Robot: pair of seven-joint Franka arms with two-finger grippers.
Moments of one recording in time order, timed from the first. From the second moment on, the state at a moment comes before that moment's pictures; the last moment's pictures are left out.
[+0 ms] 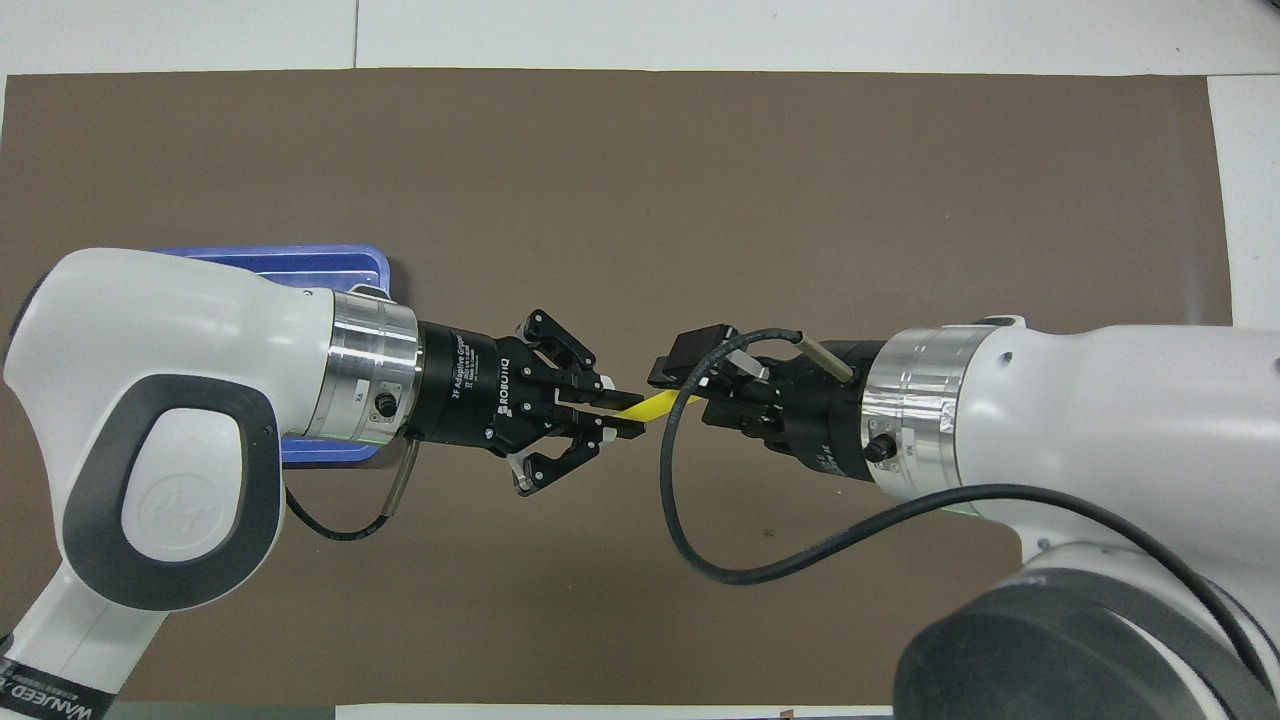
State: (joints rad) left arm -0.44 -0.10 -0.05 -1.96 -1.05 1.95 -1.81; right arm -0.03 -0.23 0.45 -1.93 0.70 2.06 0.70
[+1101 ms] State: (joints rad) left arm -0.44 -0.11 -0.05 -1.97 -1.07 2.00 -1.84; right arm -0.05 -0.23 0.44 -1.93 0.70 2.03 0.67
